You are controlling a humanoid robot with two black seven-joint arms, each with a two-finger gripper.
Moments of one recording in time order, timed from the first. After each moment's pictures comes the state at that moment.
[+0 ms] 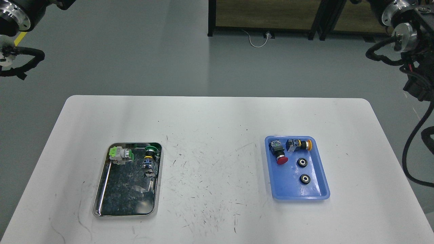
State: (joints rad) left arm -1.22 0.55 -0.36 -0.69 0.23 0.03 -0.12; right arm 1.26 -0.44 0.43 0.34 -0.27 0.02 0.08
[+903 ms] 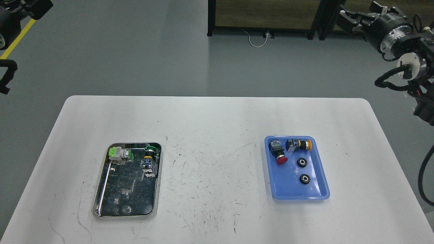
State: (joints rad) left arm -1.02 0.71 -0.48 -0.77 0.09 -0.19 -0.12; right arm 1.05 -0.63 0.42 0.62 -0.30 0.24 0.12
